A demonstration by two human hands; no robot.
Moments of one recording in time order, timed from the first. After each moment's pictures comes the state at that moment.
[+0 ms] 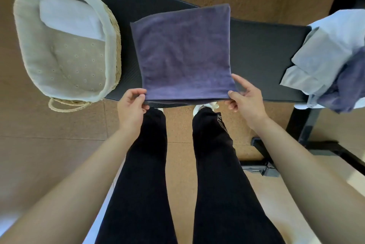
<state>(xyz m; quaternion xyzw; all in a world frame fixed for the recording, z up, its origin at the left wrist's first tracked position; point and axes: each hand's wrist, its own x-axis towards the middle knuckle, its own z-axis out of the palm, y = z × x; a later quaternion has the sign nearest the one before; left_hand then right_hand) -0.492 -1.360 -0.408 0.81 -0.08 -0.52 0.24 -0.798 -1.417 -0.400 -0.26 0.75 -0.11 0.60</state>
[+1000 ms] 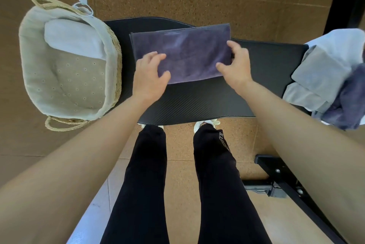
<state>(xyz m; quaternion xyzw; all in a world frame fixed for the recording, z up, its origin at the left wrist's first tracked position) -0.511 -1.477 -0.449 0.74 -0.52 -0.42 0.06 -0.761 -1.530 -0.464 -0.48 0.75 -0.07 0.45</state>
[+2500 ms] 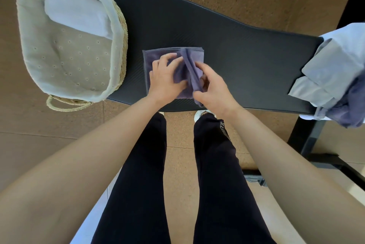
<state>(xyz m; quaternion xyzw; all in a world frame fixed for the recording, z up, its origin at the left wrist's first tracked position) -0.525 -1.432 -0.474 0.71 -0.54 -0.45 0.07 -0.694 -1.450 -0.408 -0.46 0.60 -0.06 0.65</state>
